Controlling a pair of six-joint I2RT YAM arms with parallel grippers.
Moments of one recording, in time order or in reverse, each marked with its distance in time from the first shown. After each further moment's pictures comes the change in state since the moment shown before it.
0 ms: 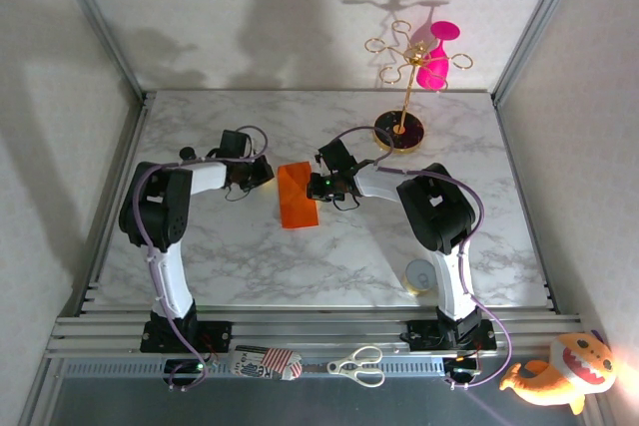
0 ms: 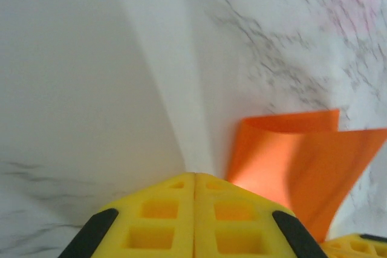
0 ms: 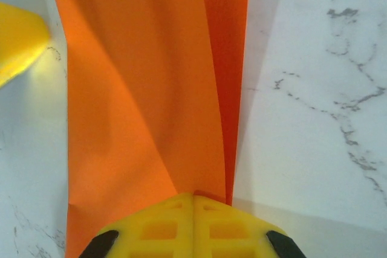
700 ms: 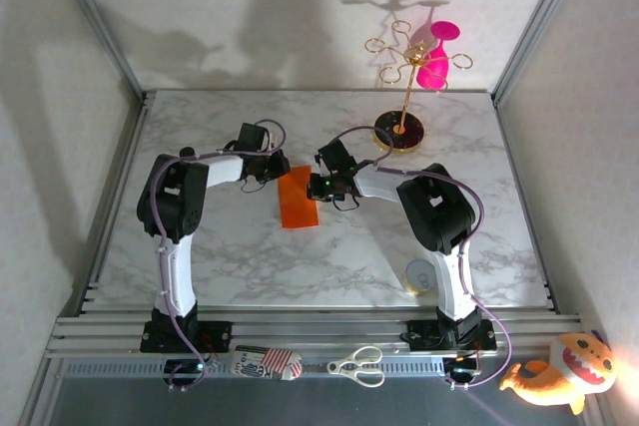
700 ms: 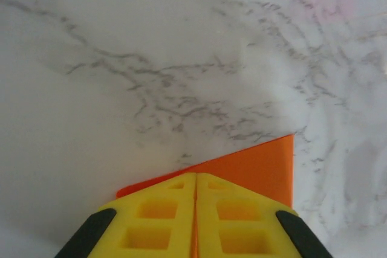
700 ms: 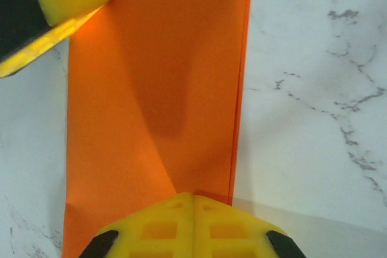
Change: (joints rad) left arm -0.080 0.129 0.167 -0.013 0.016 0.014; right arm 0.002 -0.003 -0.003 0.002 0.009 -0.008
